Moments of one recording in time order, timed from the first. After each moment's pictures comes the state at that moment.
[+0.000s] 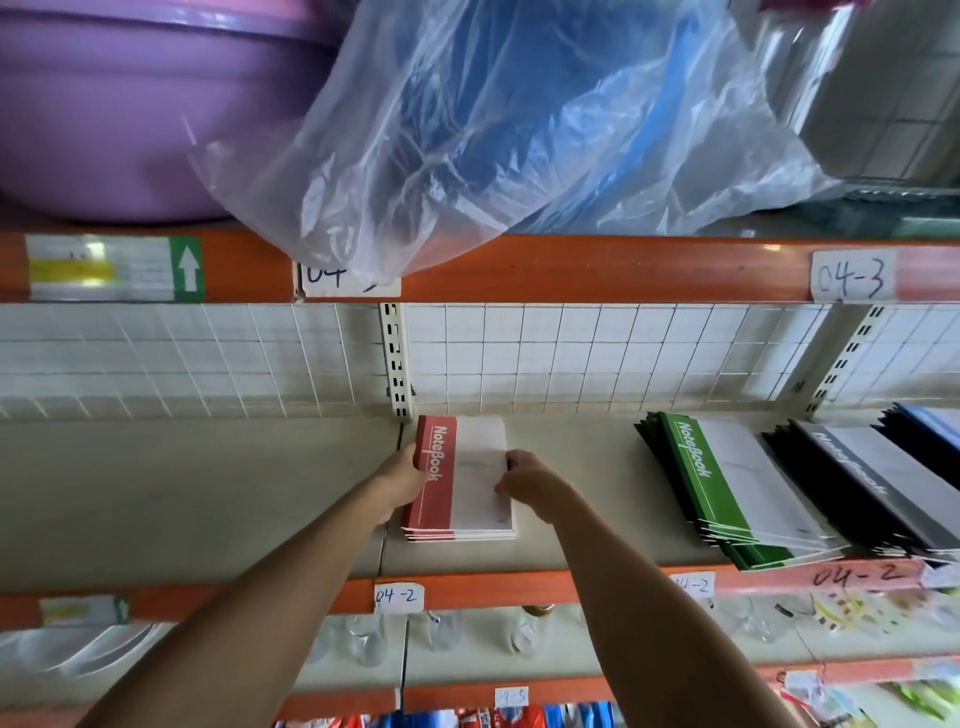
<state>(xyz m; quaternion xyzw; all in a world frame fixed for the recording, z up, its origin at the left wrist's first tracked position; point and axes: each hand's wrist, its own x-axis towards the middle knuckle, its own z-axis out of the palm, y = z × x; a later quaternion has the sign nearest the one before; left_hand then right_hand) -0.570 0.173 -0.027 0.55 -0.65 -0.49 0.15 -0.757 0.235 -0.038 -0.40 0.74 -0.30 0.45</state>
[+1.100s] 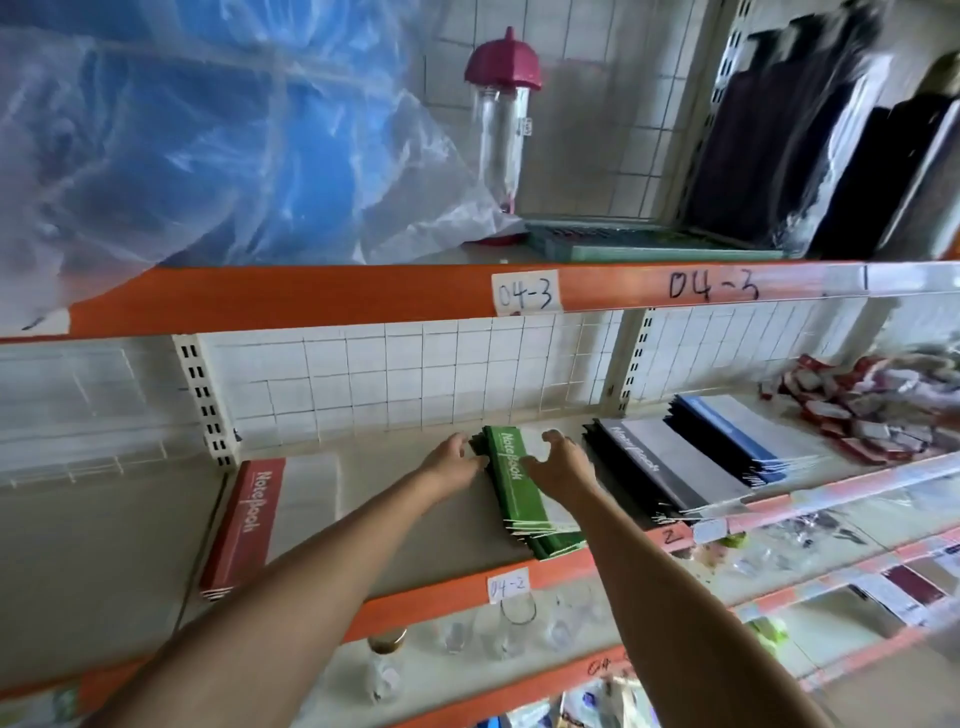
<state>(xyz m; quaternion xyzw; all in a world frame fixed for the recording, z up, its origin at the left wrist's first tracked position) -0.818 0.276 0.026 0.40 -0.77 -0.48 0.13 -0.961 0.383 0.031 -0.36 0.89 -0.25 0.11</state>
